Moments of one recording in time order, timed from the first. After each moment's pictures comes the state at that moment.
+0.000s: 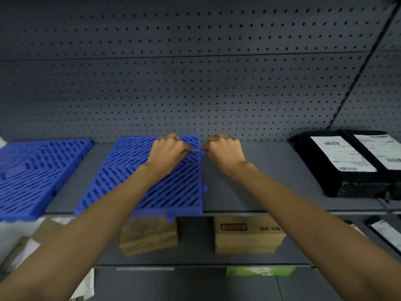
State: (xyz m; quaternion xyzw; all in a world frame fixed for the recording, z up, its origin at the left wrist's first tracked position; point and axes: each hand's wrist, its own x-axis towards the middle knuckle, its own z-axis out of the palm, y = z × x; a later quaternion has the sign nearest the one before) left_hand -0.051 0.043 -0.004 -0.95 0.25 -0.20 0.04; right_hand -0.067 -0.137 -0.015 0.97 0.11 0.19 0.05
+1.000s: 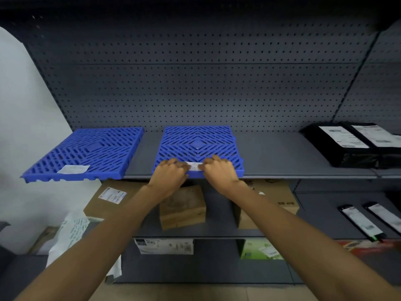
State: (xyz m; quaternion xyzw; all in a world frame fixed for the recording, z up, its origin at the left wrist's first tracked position) left_hand -0.196 0.211 -0.036 -0.95 0.27 -0.14 0.07; right_hand -0.215 0.033 -0.033 0.98 0.15 0.13 0.09
